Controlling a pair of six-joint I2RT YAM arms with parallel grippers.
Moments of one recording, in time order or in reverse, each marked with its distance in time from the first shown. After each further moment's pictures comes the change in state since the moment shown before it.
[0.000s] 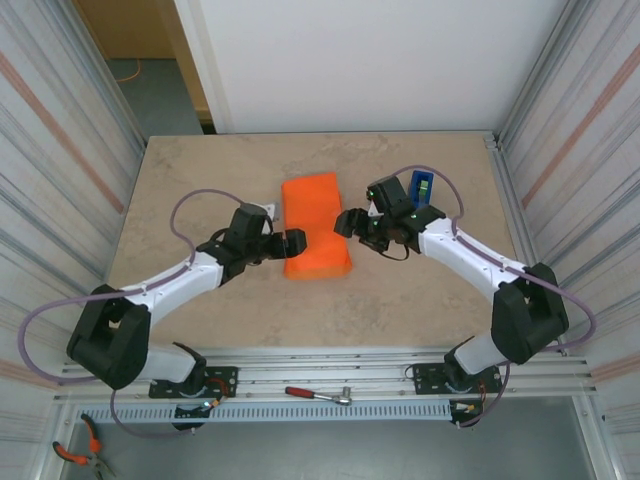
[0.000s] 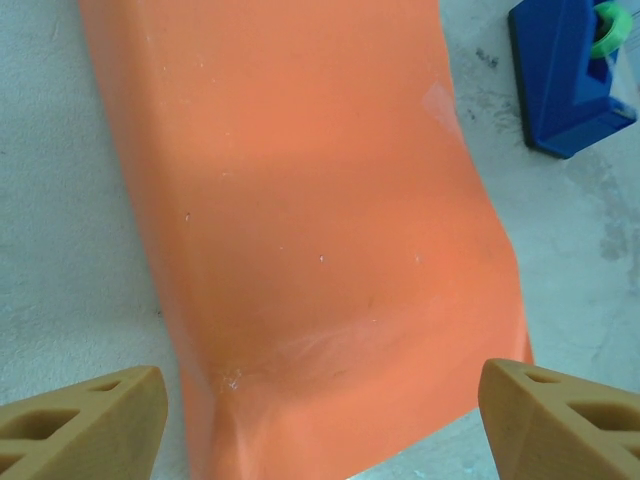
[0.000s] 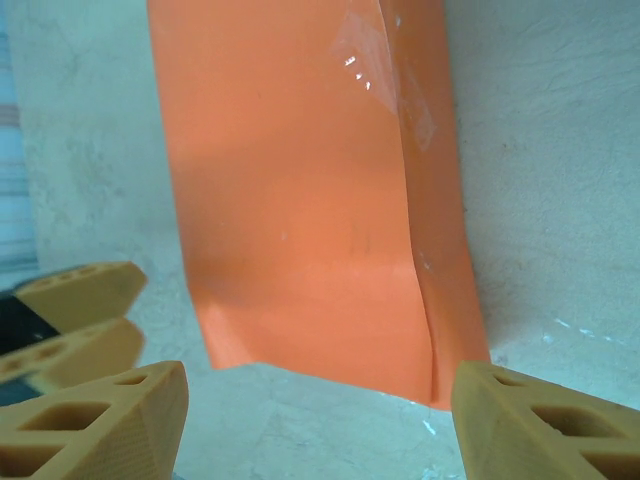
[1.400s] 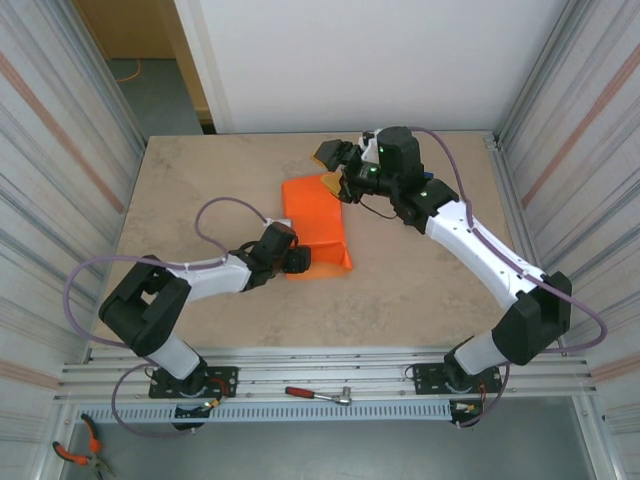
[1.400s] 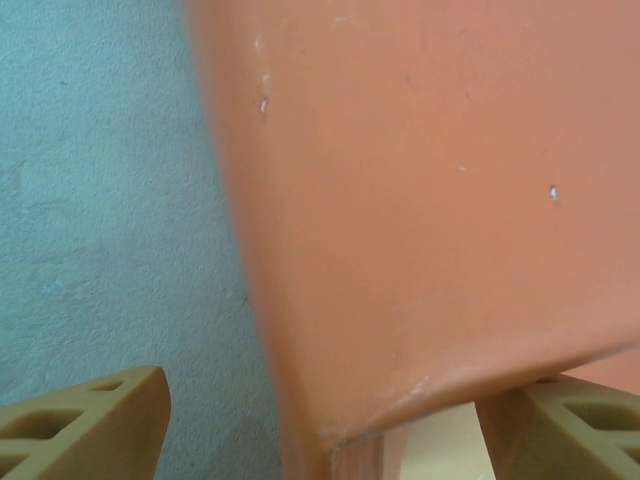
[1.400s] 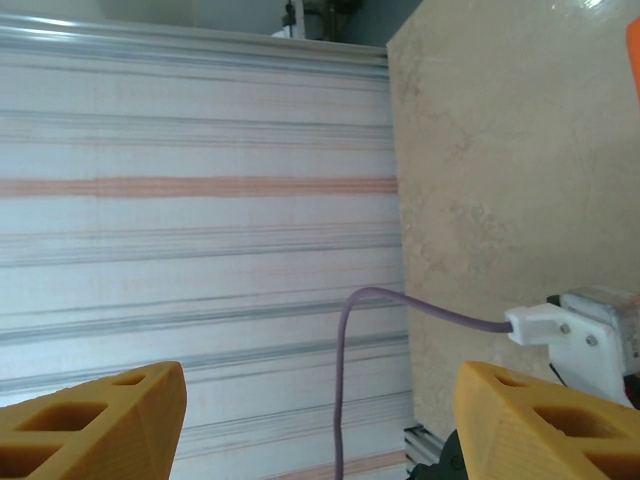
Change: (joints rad) left arm -0.125 0.222 -0.029 0.101 -0.328 0.036; right arm 0.023 -0.002 0.295 0.298 -0.186 0.480
